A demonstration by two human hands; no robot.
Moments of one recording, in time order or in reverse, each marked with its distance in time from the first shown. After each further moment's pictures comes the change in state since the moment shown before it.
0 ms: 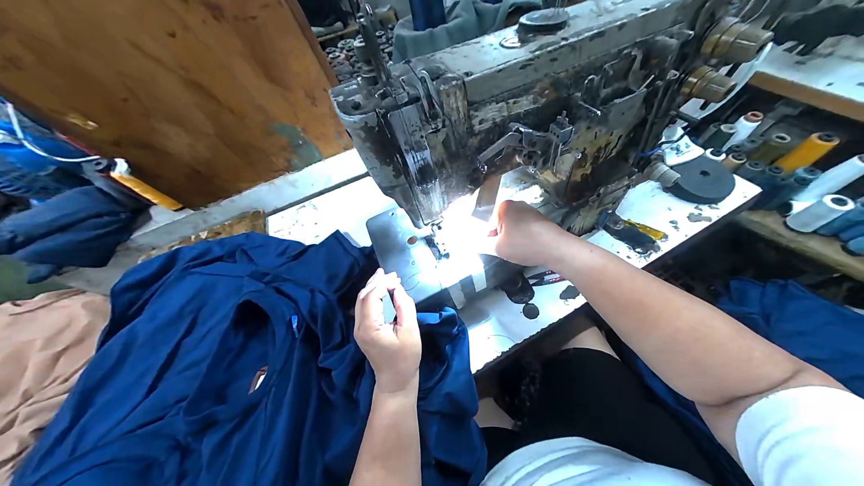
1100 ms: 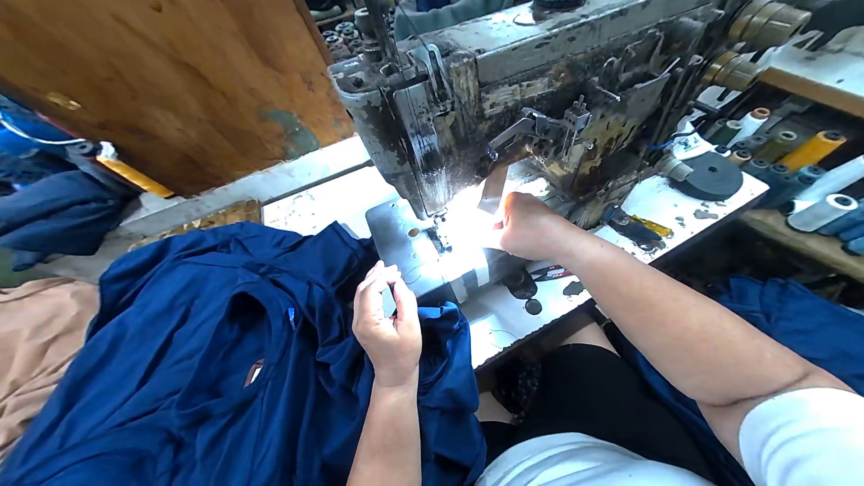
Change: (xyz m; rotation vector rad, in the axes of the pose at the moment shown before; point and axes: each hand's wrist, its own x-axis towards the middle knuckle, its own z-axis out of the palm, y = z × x) left_hand -0.001 -0.001 0.000 -0.001 0.002 -0.024; right_hand 0.002 0.000 0.001 0.010 0.018 -0.001
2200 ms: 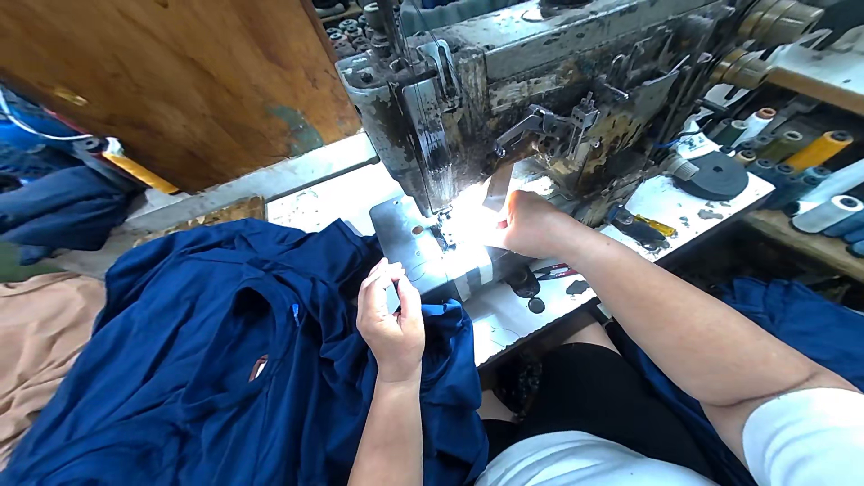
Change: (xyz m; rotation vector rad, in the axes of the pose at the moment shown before) left_hand 0.000 -0.005 0.001 -0.035 0.002 0.014; right_hand -0.001 -0.001 -0.001 -0.024 0.005 -0.011
